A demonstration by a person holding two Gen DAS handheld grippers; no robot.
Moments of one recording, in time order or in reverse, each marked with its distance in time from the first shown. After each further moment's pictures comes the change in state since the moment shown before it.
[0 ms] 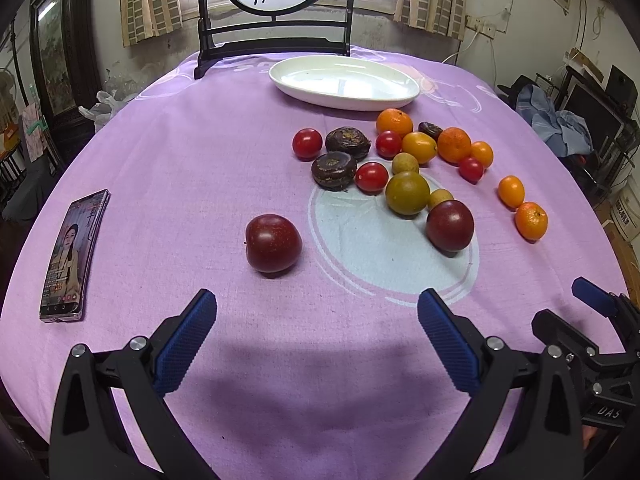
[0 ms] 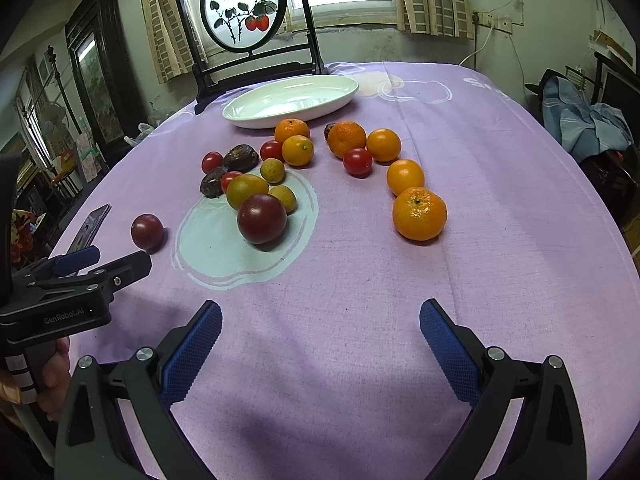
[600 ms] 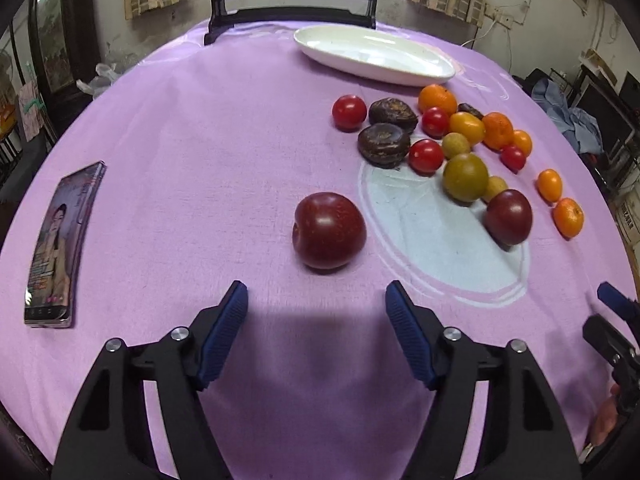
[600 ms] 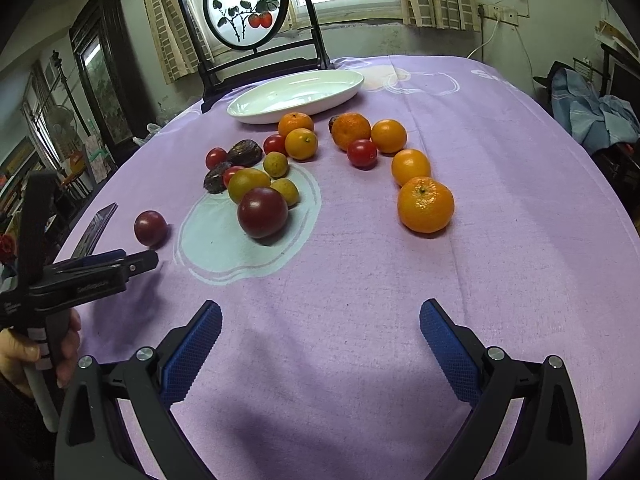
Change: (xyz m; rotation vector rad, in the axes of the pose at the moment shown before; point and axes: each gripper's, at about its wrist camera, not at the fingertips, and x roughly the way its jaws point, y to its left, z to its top) left arm 0.048 0.038 0.007 -0.044 0.099 -0.010; right arm 0.008 -0.010 -0.001 0.015 0.010 0.058
